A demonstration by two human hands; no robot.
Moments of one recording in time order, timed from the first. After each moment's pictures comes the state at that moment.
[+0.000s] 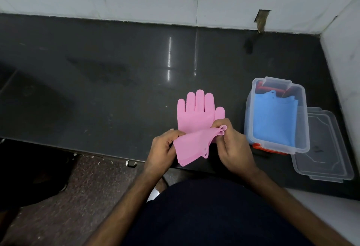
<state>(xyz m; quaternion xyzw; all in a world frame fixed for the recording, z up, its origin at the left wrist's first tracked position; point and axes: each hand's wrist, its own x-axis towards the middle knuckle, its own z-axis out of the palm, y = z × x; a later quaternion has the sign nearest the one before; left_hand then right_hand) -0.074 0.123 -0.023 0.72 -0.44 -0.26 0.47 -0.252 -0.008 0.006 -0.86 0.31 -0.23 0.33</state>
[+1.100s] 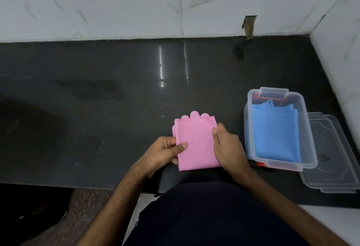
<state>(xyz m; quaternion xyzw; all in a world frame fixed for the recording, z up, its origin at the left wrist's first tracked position) -0.021 0.062 -0.006 0.67 -0.30 -0.58 0.36 -0.206 -0.055 -0.020 -0.79 0.53 -0.02 0.31</state>
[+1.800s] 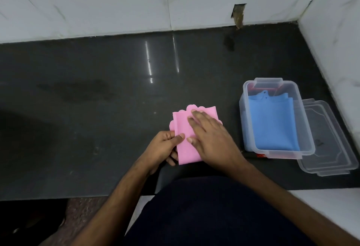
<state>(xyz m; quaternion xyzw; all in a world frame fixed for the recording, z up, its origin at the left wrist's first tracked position) -0.016 0.047 -0.017 0.69 -0.28 -0.58 0.34 -0.193 -0.038 -0.010 -0.93 0.33 -0.05 0.16</state>
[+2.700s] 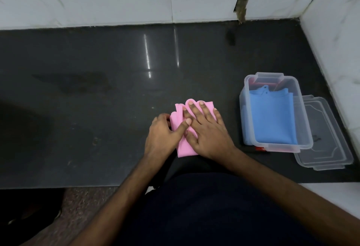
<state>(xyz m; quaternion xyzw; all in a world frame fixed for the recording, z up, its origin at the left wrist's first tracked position) -0.028 0.040 -0.021 0.83 -0.38 -0.29 0.30 -0.182 -0.043 -0.048 -0.93 0.36 -0.02 0.12</state>
